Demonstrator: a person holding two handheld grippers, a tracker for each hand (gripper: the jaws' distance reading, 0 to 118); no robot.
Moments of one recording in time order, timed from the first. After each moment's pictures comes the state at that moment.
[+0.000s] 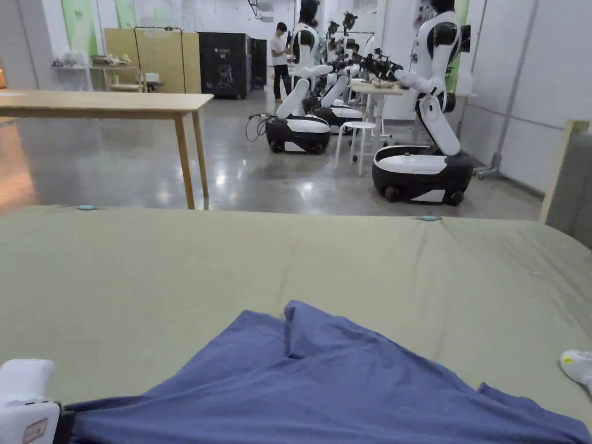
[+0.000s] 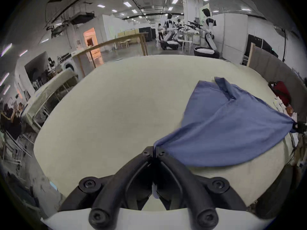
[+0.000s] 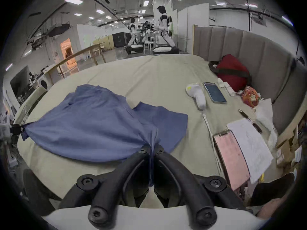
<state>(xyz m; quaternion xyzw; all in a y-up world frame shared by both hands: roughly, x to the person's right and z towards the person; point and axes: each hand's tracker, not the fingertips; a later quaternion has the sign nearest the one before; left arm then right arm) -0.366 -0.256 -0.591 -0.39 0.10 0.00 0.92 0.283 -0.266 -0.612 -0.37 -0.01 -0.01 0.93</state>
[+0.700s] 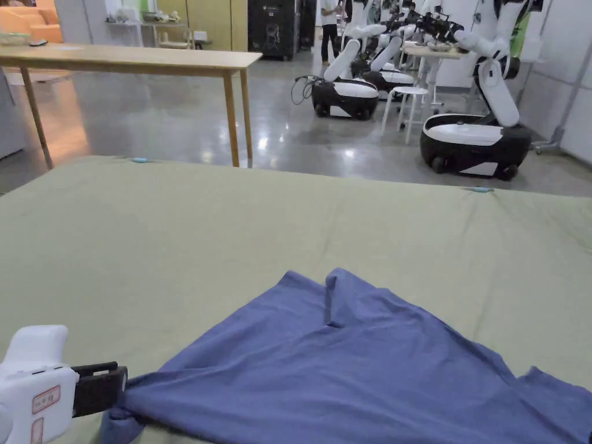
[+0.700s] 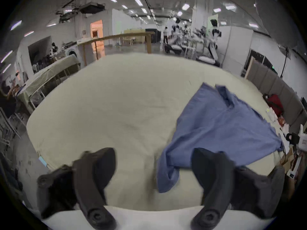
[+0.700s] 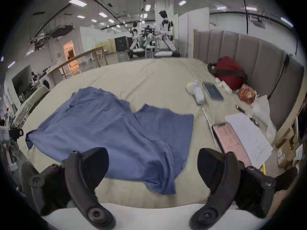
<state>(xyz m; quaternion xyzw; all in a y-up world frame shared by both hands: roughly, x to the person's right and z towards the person) -0.385 -0.259 -0.526 -0.33 0.11 0.08 0.93 0.256 -0.265 -0.578 -0.32 0.00 -0.01 0.95</state>
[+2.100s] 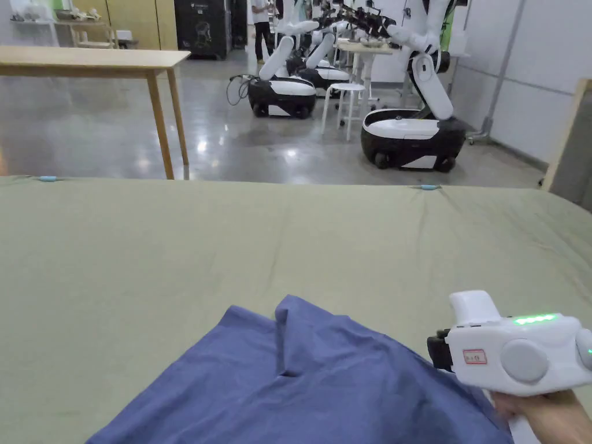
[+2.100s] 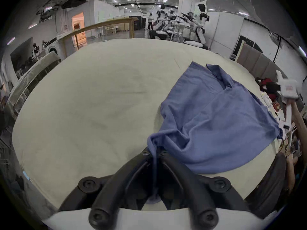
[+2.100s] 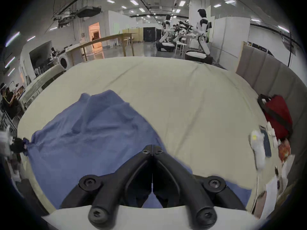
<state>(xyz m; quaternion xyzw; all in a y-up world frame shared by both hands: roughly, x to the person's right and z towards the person) -0.376 -0.310 -0.597 -0.43 0.02 0.06 0.90 0.133 -0.280 -0.835 -0.38 0.12 0.06 0.91</state>
